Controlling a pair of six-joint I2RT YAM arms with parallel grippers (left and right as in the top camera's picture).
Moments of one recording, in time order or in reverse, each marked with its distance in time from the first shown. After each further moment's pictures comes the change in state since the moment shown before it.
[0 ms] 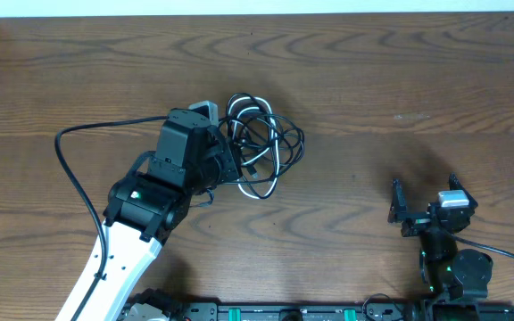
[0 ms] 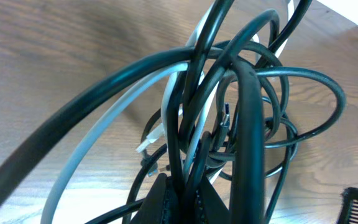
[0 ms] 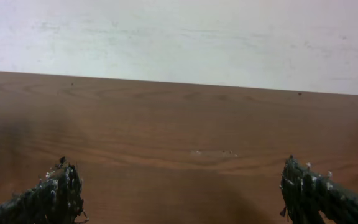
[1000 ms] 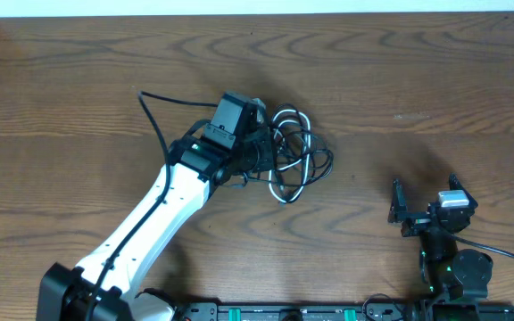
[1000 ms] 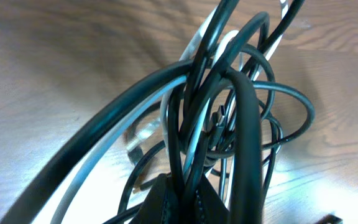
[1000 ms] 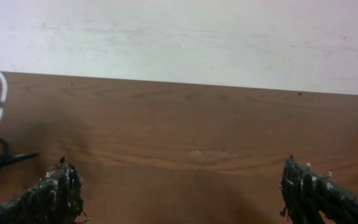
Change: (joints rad) left arm -0.087 0.352 0.063 0.112 0.139 0.029; right arm 0.000 0.000 0.000 0.000 0.000 0.000
